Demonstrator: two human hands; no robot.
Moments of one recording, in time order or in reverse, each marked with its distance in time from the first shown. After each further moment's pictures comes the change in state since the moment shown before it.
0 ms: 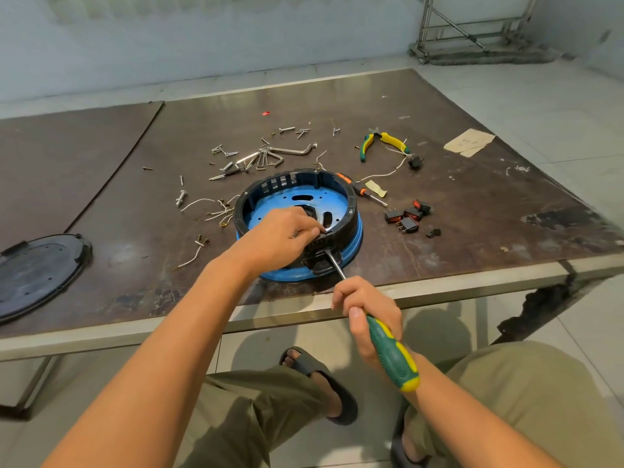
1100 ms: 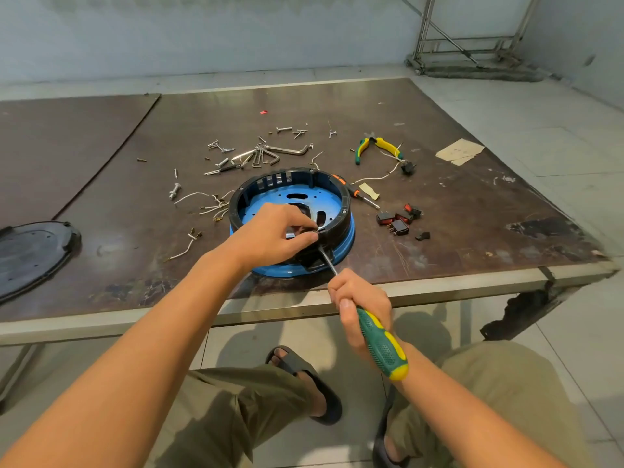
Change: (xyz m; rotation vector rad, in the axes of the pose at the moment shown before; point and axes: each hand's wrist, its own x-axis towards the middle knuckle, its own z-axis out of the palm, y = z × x) left_hand -0.004 -0.004 0.001 -0.083 0.071 0.073; right_hand 0.015 -0.008 -0.003 -0.083 -0.075 0.018
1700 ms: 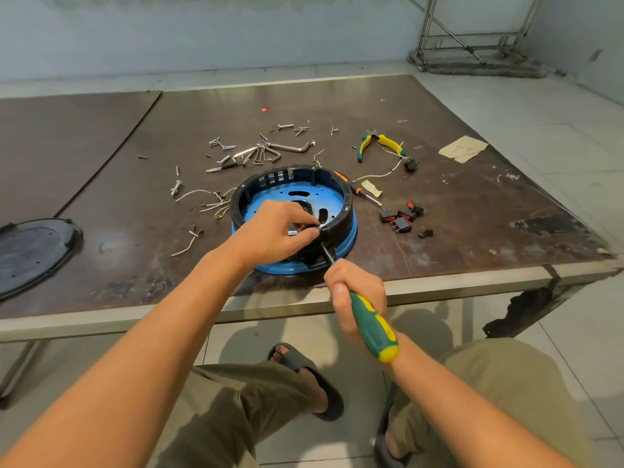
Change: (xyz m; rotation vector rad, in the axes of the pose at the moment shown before) left_hand -0.002 0.001 0.001 -0.007 0.055 0.016; right_hand 0.007 0.003 0.008 -0.003 0.027 -0.010
